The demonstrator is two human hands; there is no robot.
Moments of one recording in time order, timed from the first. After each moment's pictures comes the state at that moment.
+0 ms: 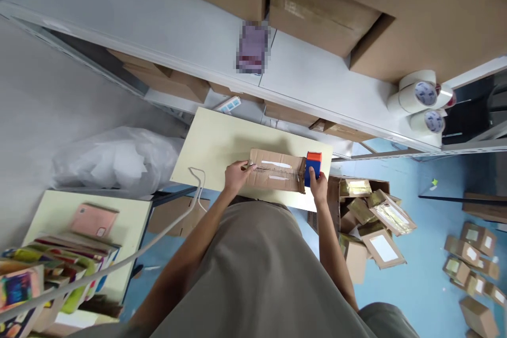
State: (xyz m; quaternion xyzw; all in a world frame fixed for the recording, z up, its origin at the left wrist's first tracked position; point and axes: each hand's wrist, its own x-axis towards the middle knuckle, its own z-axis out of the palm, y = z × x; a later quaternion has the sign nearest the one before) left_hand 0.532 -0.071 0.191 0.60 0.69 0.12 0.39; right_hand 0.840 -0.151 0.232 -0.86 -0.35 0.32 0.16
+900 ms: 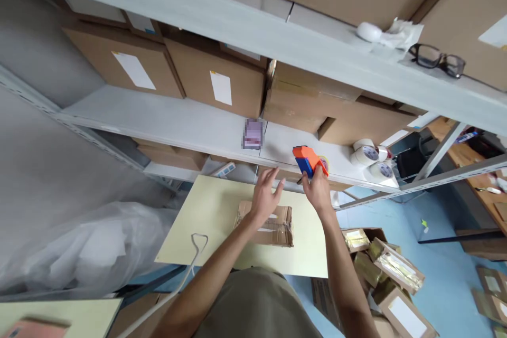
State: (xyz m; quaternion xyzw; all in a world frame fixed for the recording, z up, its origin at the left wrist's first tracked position) left_hand 0.603 0.021 0.345 0.74 0.43 0.46 0.24; right_hand 0.801 -0.009 0.387 -0.76 -0.61 0.01 0.24
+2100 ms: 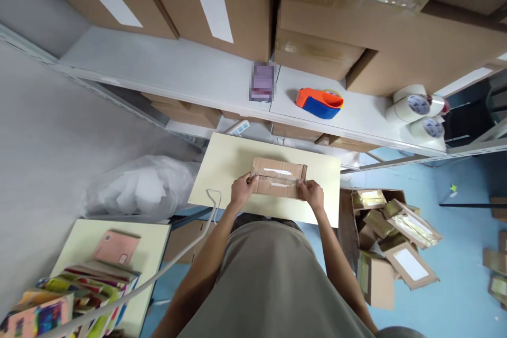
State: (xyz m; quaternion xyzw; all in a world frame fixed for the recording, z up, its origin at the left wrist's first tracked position) left_hand 0.488 -0.052 0.189 0.64 0.68 0.08 0.35; right_hand 0.792 -0.136 0.187 -0.83 -0.42 0.30 0.19
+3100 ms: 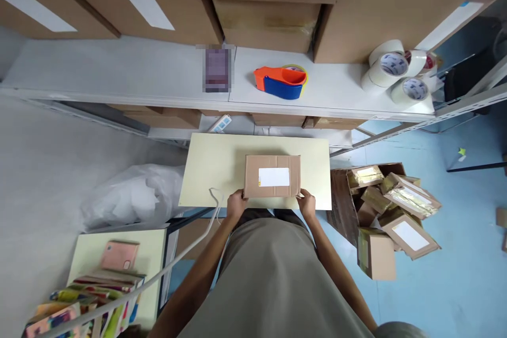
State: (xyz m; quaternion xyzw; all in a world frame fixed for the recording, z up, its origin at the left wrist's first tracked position) left_hand 0.520 -0.125 0.149 0.66 0.68 -0.05 0.32; right_hand 0.811 -0.239 0.118 -0.82 -0.35 0.37 0.26
